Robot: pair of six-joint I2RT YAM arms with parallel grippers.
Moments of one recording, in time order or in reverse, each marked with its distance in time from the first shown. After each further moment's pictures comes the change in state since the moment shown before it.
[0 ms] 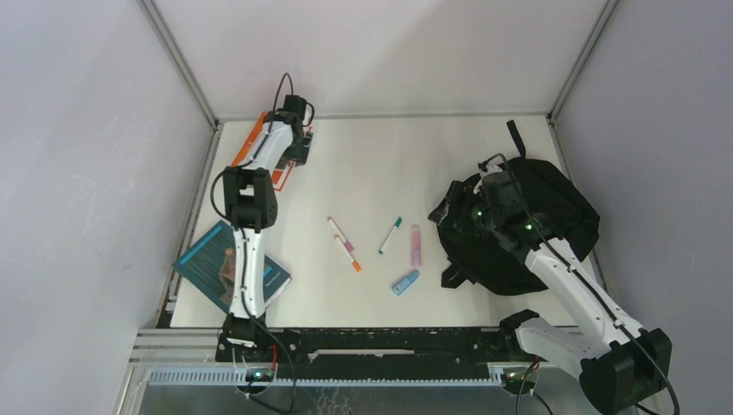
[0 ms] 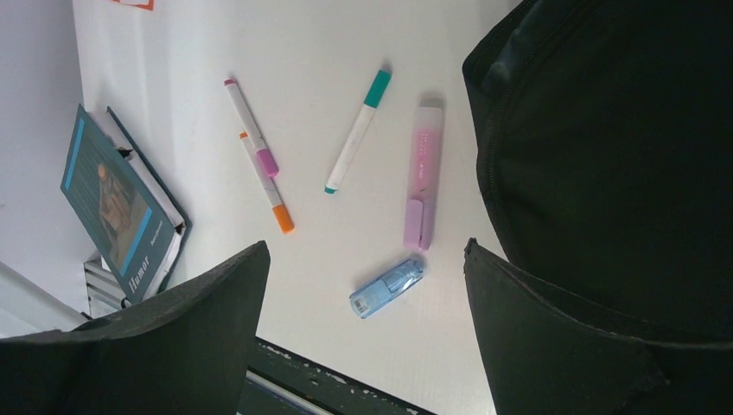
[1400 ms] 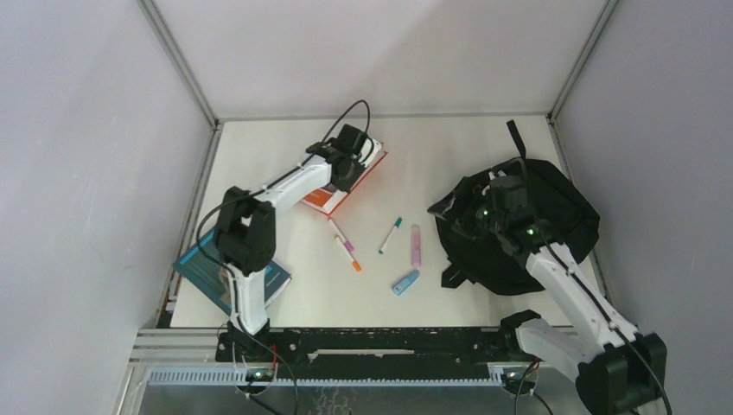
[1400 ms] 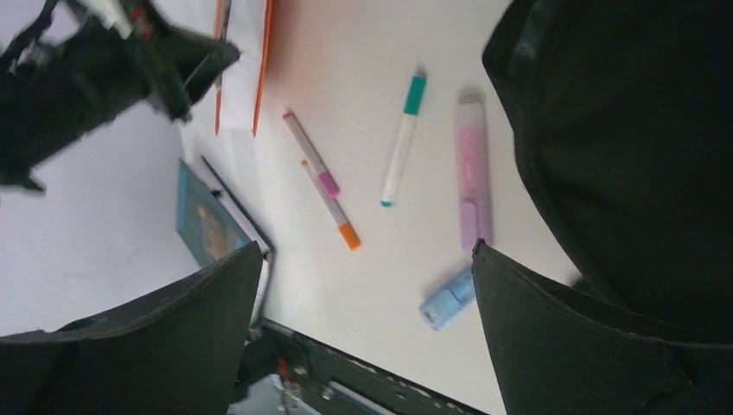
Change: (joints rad) left arm -0.399 -0.476 -0.647 0.216 0.163 0.113; right arm -0.053 -0.050 -0.085 0.069 -0.065 0.210
